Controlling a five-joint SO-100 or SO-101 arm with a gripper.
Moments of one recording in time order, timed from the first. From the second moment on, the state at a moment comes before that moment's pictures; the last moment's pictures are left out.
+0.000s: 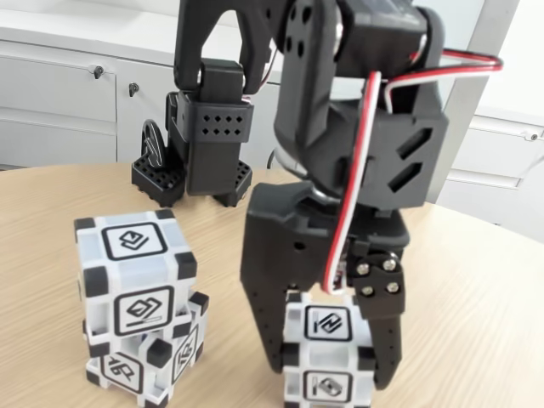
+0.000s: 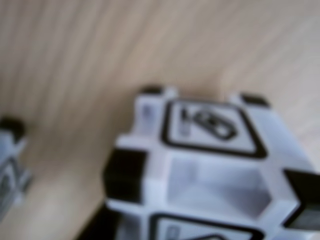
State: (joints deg) arm 7.1 72.1 88.4 64.3 -61.7
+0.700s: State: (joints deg) arm 7.3 103.4 87.4 69.8 -23.2
